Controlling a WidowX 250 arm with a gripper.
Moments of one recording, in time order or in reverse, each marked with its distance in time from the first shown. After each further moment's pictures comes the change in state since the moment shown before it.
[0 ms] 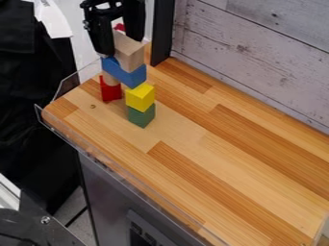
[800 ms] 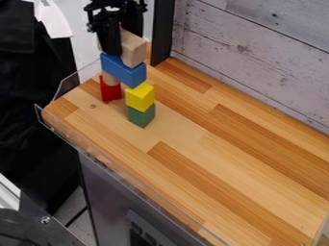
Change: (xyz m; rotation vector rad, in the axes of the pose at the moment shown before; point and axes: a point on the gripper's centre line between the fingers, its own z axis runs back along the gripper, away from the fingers) arm -0.004 -0.005 -0.004 0.037 0.016 -0.015
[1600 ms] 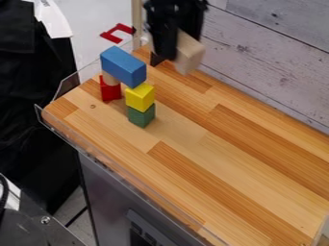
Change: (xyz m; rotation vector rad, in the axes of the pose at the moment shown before) arm -0.099 0.002 0.010 -0.014 -0.075 -0.152
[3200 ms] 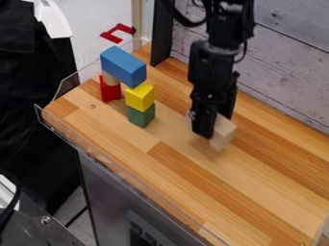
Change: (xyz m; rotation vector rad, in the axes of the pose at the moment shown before) arm -0.037 -0.017 -0.104 0.127 0.083 0.082
